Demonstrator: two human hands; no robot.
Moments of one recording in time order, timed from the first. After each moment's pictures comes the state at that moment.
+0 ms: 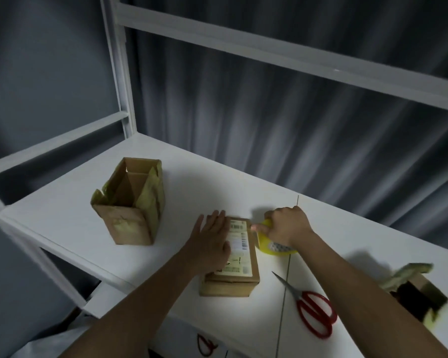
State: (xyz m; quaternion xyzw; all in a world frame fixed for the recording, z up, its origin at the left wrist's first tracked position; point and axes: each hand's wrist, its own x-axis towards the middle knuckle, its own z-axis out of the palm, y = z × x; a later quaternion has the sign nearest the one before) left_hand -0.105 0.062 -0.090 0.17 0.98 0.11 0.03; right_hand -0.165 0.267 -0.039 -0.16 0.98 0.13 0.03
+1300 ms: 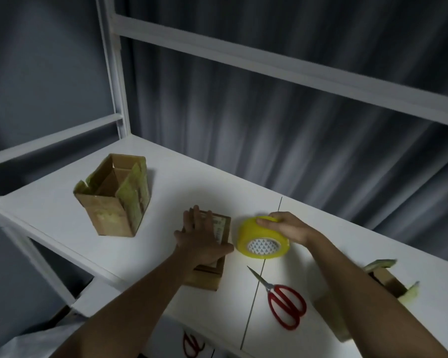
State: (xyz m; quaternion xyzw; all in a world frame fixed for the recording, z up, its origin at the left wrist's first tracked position) left_hand -0.093 0.120 -0.070 -0.04 0.97 0.19 0.14; right_hand -0.152 0.342 -0.031 -0.02 0.90 -0.39 0.21
